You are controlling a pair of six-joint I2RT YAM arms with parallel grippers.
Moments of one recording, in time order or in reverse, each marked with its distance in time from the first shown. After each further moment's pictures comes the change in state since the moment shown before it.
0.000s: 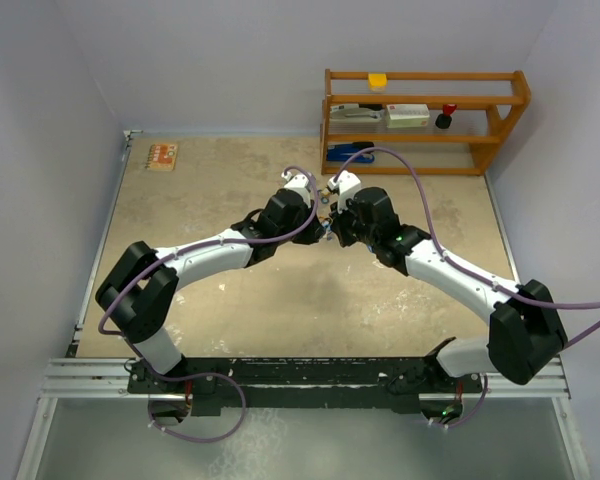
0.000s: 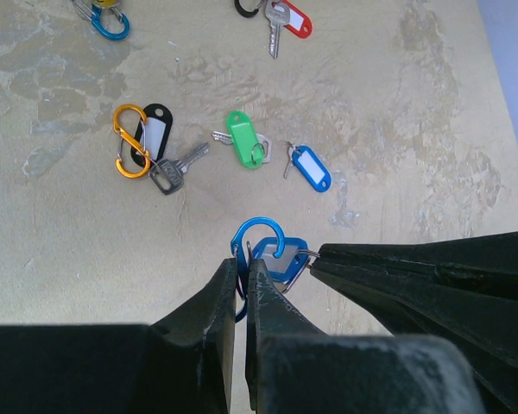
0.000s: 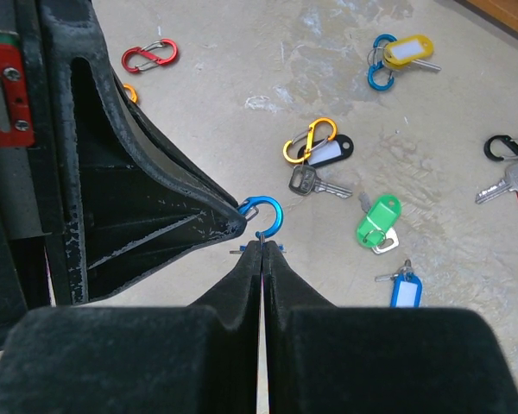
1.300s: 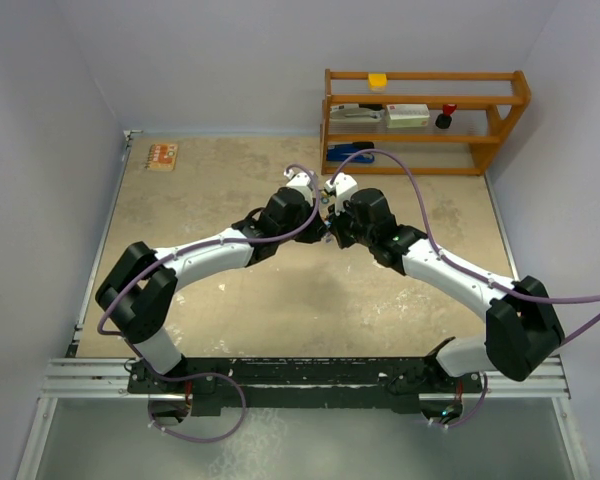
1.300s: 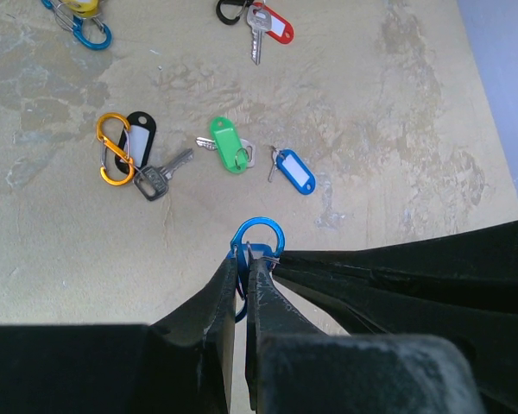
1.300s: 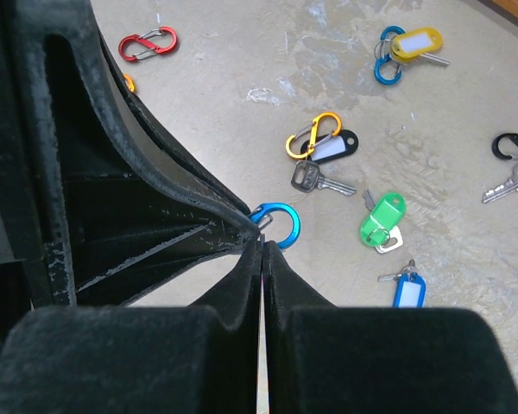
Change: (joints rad) left arm -0.006 -0.002 0.019 0.000 0.010 0.000; right arm 0.011 0.022 0.000 0.002 0.001 -0.014
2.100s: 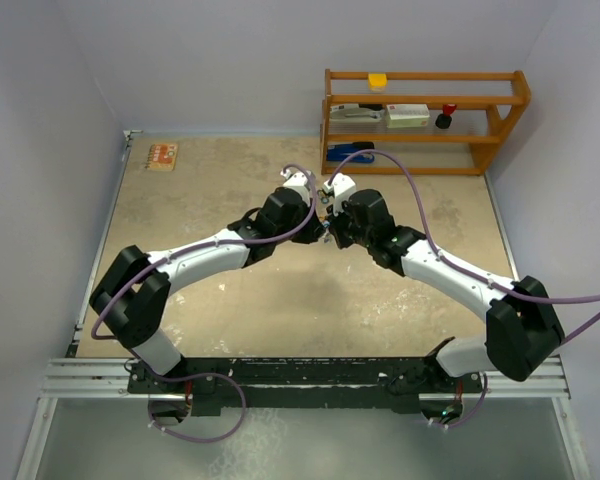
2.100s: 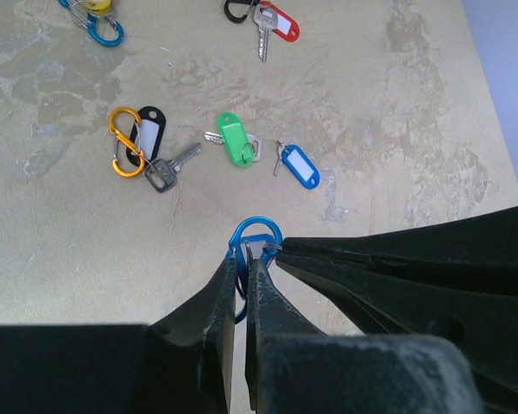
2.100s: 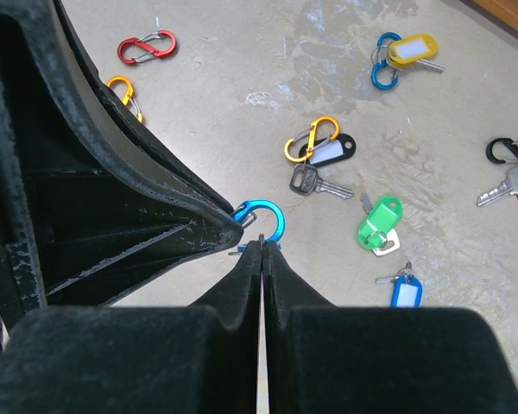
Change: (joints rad) left arm -0.003 -0.035 -0.008 -0.038 0.004 0.001; right arm 0.008 0.000 0.000 0.006 0.030 -0.009
